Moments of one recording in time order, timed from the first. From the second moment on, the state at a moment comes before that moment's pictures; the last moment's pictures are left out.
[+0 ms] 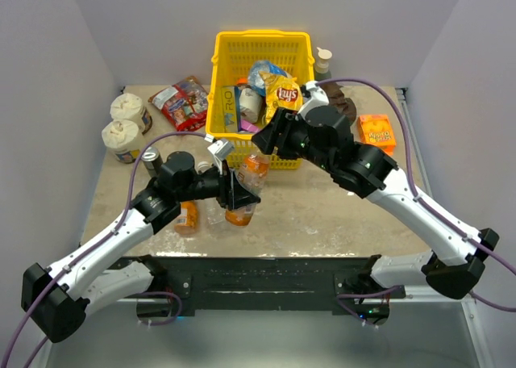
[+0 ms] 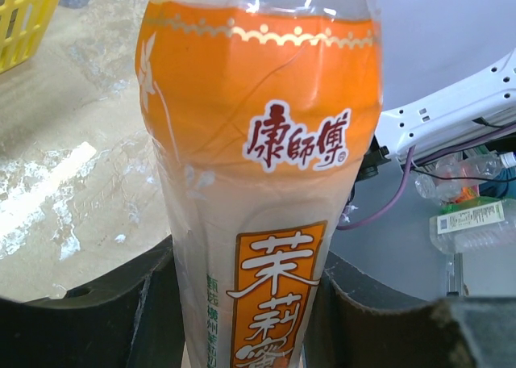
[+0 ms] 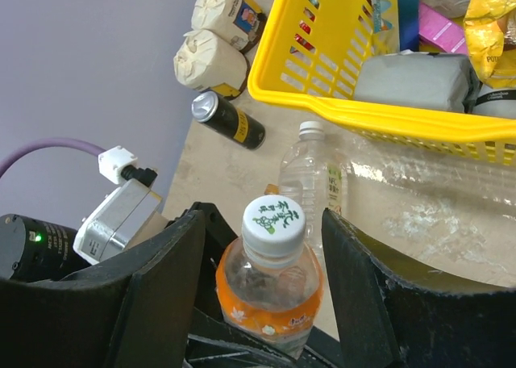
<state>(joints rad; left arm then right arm) -0.65 0.96 0.76 -0.07 0.60 -0.52 0.86 1.28 1.51 -0.56 0.19 0.75</state>
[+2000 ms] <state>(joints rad) -0.61 0.95 0.79 -0.01 0.97 -0.42 0.80 1.18 1.42 -0.36 -0.33 0.51</state>
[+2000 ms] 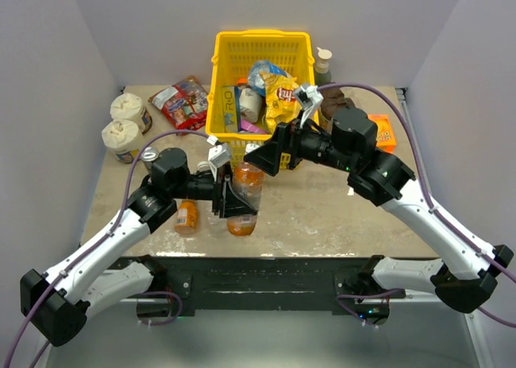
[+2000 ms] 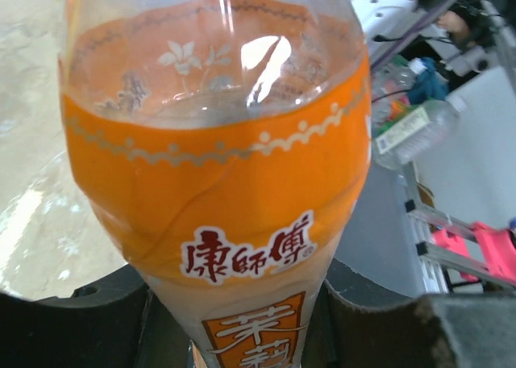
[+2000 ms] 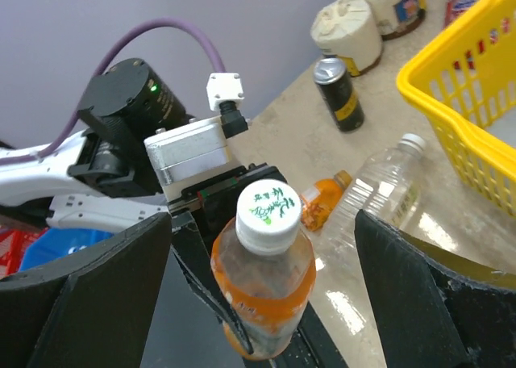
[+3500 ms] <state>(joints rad) -0.78 0.94 0.86 -0.34 0.28 -0.39 0.98 1.39 1.58 -0.53 0.27 0.67</state>
